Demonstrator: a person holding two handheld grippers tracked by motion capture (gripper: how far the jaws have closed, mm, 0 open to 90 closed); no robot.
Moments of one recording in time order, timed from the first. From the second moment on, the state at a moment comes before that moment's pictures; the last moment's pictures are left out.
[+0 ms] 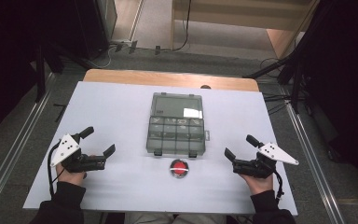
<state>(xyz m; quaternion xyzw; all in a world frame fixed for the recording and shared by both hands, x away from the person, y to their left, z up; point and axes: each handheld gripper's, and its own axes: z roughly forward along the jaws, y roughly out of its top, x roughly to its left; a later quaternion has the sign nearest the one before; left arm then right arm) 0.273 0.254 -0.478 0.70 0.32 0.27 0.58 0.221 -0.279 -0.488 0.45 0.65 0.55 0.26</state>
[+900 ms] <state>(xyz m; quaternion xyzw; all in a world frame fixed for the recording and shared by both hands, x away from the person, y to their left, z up) 0.268 0.251 -0.477 0.71 0.31 0.25 0.59 0.219 -0.271 -0.489 0.44 0.67 0.55 0.23</state>
